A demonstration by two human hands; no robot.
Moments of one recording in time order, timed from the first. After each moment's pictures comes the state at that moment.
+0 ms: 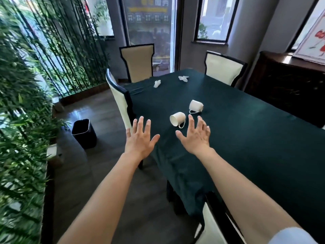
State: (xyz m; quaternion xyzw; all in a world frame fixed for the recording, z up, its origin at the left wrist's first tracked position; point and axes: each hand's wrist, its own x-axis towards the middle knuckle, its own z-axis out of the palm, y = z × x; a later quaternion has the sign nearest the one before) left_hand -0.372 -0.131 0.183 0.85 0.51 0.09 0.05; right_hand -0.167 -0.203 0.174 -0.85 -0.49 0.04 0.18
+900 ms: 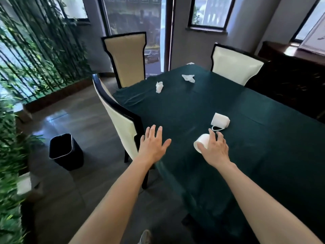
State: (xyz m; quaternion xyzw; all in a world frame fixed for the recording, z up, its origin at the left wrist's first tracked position) left_hand -0.337 0.215 0.116 0.88 0.43 0.05 0.19; right_hand -0.137 0.066 0.111 -0.91 -0.35 0.11 0.20
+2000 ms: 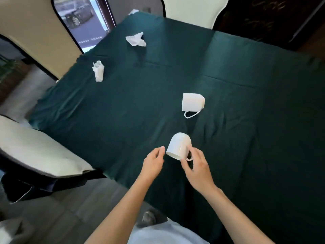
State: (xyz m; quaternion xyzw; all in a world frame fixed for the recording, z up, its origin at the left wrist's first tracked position) left_hand -0.144 0.239 0.002 0.66 0.47 -0.05 0.59; right_hand -0.061 0.072 -0.012 -0.86 -0.23 0.21 0.40
